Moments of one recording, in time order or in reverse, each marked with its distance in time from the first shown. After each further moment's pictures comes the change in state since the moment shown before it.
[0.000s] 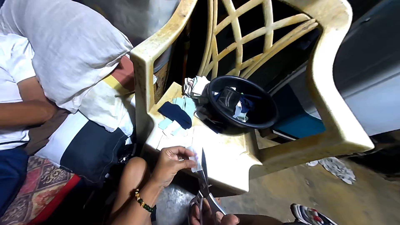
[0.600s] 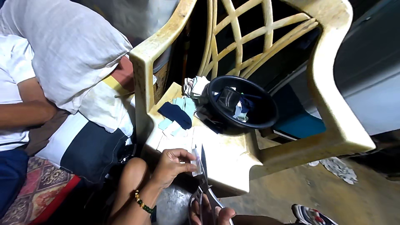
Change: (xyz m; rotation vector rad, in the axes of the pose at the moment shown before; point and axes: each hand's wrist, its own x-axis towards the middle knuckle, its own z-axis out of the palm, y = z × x) left_hand -0.001 0.001 -0.002 0.011 -0.060 -0.042; right_hand 0.009 -0.006 0.003 -0.094 0.067 -0.009
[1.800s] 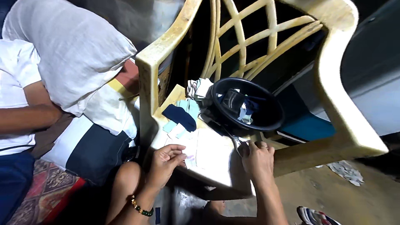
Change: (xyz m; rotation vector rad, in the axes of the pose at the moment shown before) left_hand -0.004 0.011 -0.017 0.164 0.200 0.134; right_hand 0.090 -0.122 -0.075 -1.908 0.832 -0.011
